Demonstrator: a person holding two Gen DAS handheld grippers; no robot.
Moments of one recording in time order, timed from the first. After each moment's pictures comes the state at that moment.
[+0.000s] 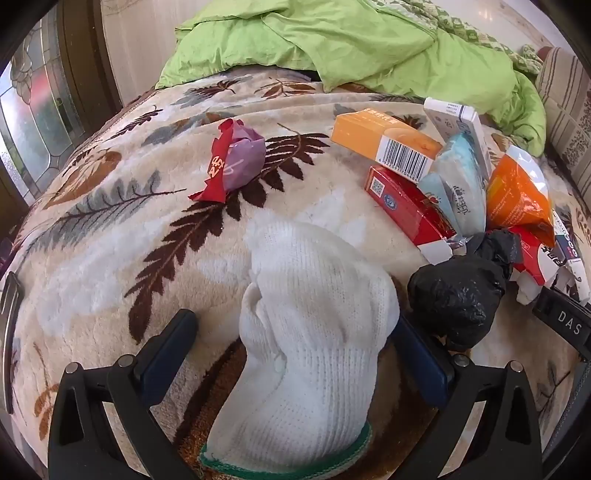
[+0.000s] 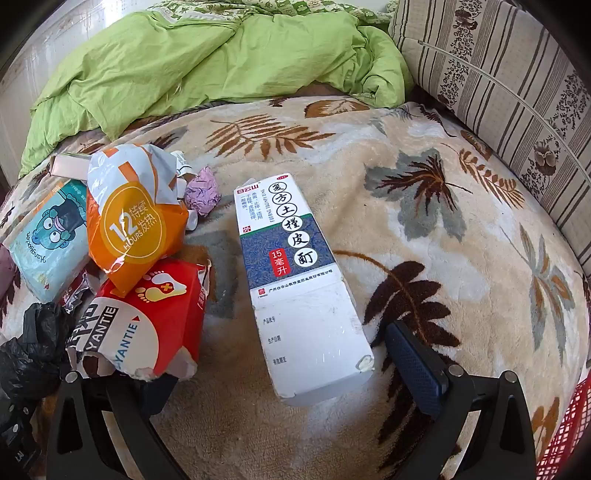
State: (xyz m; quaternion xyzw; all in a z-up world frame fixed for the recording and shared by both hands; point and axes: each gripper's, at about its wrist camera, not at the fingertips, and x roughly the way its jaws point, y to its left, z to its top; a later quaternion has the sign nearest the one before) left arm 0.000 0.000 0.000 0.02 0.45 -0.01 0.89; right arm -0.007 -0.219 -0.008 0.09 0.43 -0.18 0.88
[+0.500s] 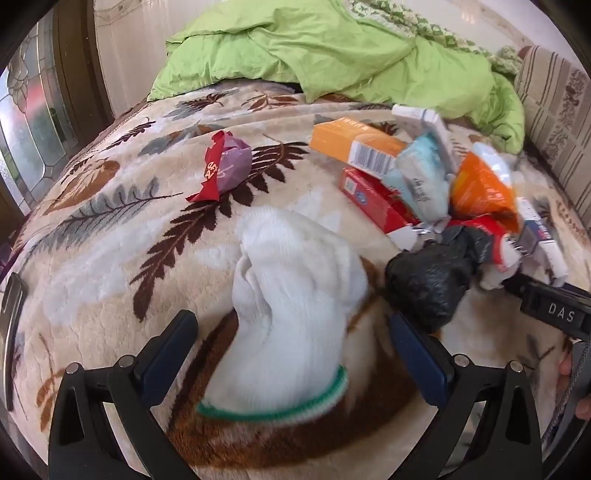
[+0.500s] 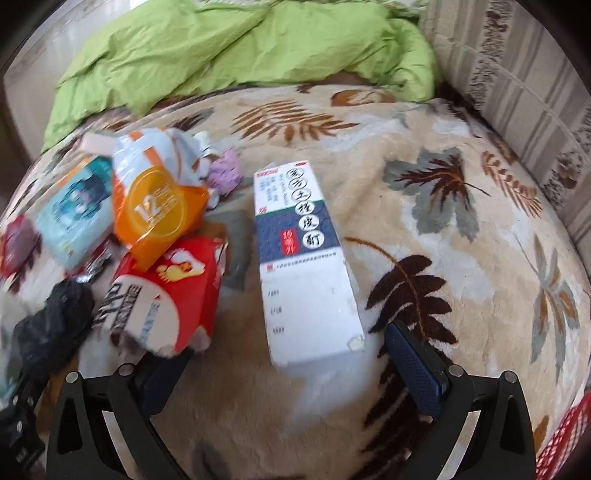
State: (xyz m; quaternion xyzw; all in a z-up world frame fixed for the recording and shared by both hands) left arm -0.031 -0.008 0.015 0.02 0.43 -0.04 0.90; right arm -0.020 -0.222 0.004 0.07 0.46 -0.11 0.88
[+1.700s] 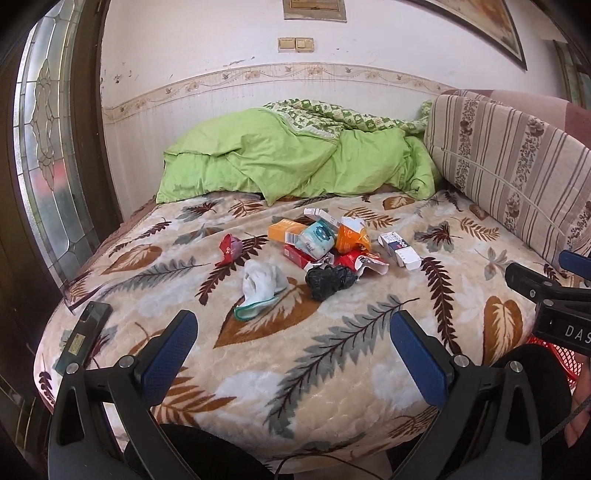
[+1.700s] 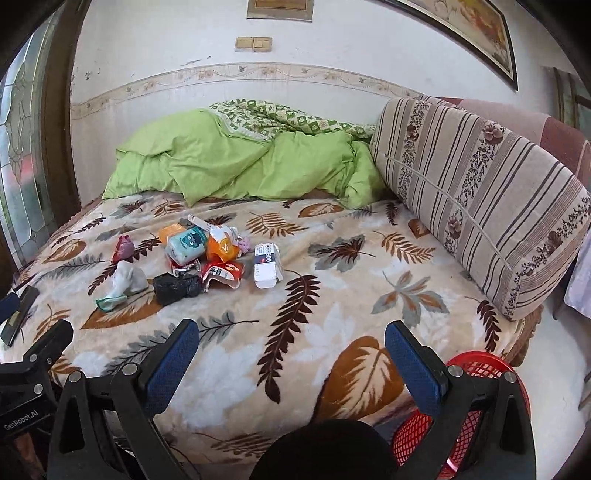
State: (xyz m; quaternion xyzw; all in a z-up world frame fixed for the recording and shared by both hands) left arm -0.248 -0.004 0.120 0.06 0.25 -0.10 0.96; right arm -0.277 -0.197 0.124 0.01 0.27 -0.13 0.95
